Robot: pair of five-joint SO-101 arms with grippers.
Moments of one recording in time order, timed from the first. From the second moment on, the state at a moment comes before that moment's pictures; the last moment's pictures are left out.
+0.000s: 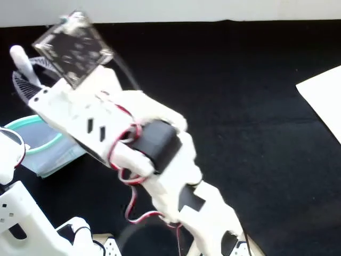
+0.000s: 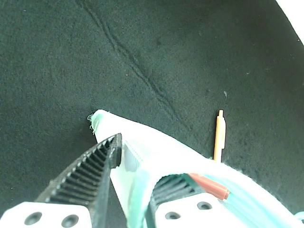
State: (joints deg) left arm -39.8 -43.6 27.0 73.9 -8.1; right arm -63.5 26.7 -95.1 81.6 0.5
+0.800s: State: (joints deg) left arm -39.8 -43.6 27.0 73.9 -8.1; right arm -65.2 33.3 -95.1 97.4 -4.2
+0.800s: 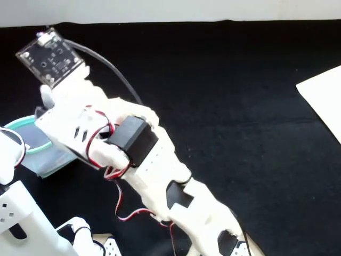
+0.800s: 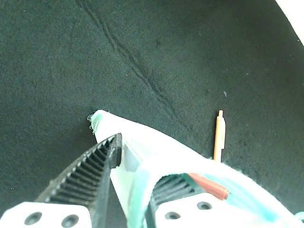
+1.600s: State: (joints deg) left arm -39.7 -43.6 27.0 73.9 -8.1; right arm -35.6 24.8 -86.6 100.5 -2.8
